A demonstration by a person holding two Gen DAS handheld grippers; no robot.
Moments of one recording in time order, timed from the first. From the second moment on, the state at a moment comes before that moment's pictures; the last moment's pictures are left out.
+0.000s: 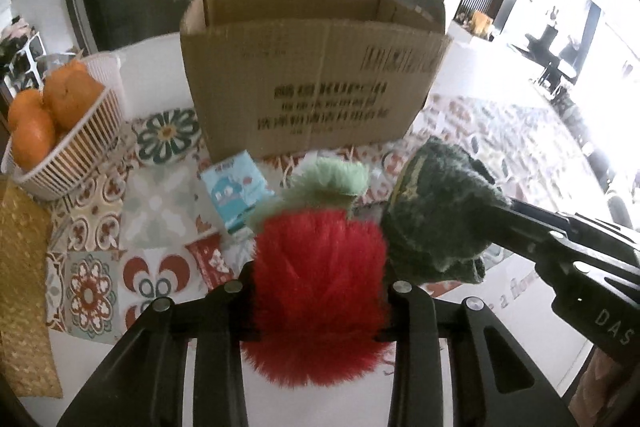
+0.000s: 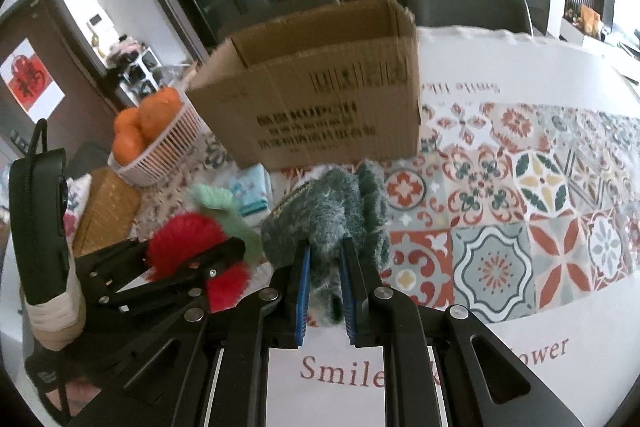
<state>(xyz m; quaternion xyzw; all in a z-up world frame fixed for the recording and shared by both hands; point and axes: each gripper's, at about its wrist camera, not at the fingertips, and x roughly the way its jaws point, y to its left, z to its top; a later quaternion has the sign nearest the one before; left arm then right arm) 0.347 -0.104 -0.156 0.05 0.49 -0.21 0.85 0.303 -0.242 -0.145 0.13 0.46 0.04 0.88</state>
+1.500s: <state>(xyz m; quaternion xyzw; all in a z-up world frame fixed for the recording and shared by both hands) 0.425 -0.124 0.000 0.04 0.36 -0.22 0.91 0.374 -0.255 -0.007 0.12 0.29 0.06 0.95</state>
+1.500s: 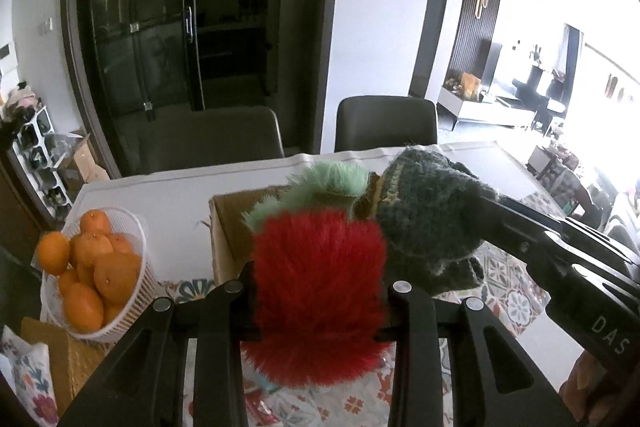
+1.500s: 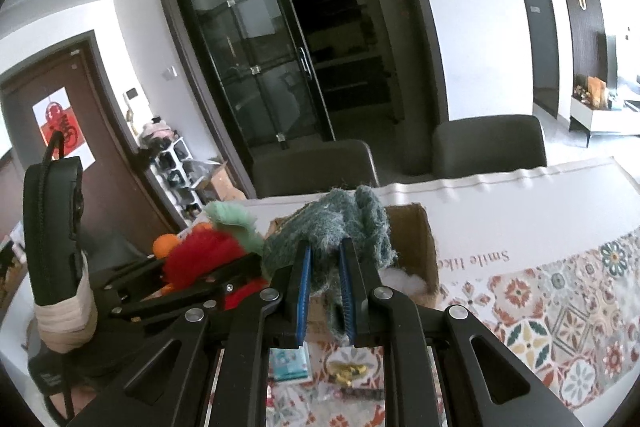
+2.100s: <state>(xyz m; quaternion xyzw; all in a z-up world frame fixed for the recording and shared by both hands) 0.500 -0.127 -0.028 0.06 0.40 -0.20 0.89 0.455 -0.256 -0.044 0.13 0.34 0.08 0.93</state>
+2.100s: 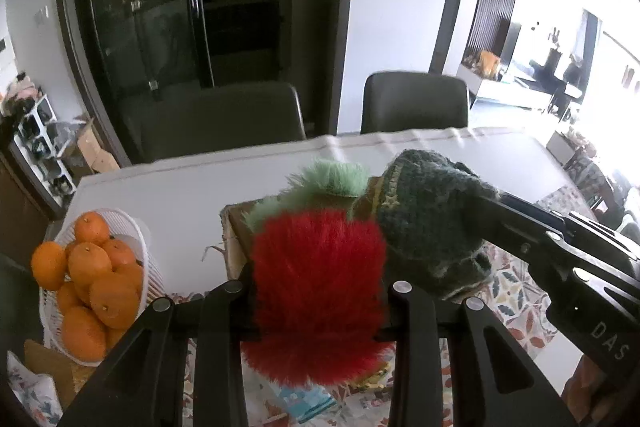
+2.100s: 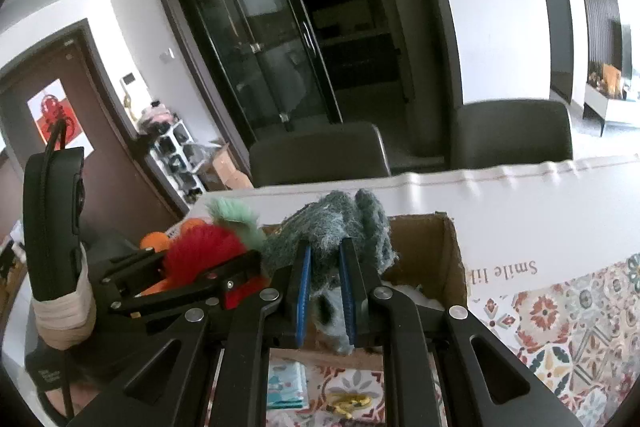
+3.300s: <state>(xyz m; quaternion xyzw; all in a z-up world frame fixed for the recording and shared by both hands) 0.471 -0.099 -0.049 0.07 0.42 -0.10 0.90 0.433 -0.255 -0.057 0.07 0.38 -0.03 0.92</state>
